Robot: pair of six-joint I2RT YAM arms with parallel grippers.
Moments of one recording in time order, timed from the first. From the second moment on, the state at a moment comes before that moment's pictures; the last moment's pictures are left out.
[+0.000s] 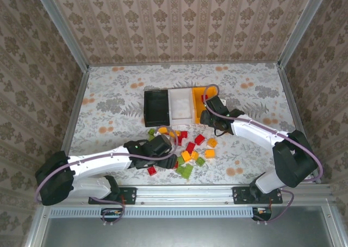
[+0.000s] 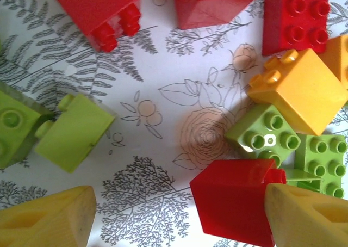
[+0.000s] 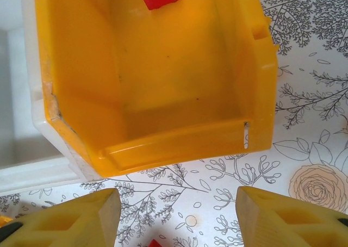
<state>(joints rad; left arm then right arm) -1.11 1.22 0.63 -0.52 -0.09 -0.68 0.54 1.49 0.94 -0.43 0.24 0.71</state>
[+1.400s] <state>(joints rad) -1.18 1.40 0.70 -0.55 -0.05 -0.63 0.51 1.39 0.89 -0.42 0.23 0.71</state>
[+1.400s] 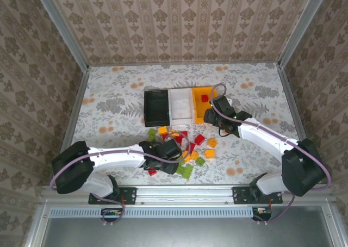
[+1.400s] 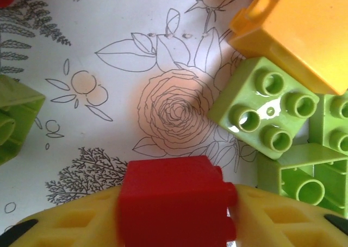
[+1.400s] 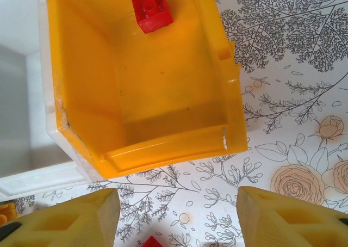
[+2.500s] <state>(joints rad) -0.87 1.92 1.59 -0.37 0.06 -0.35 0.44 1.26 0.75 -0.43 0.24 0.76</state>
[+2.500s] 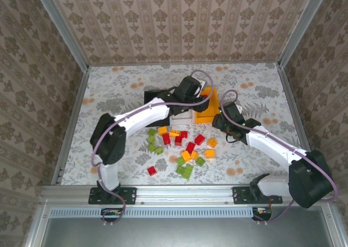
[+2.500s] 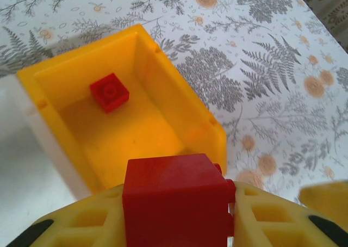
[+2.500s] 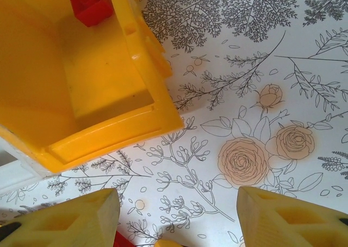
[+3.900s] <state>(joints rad) -1.01 1.01 0.76 -0.33 -0.17 -0.51 0.72 1.29 0.64 -0.53 0.12 0.71</state>
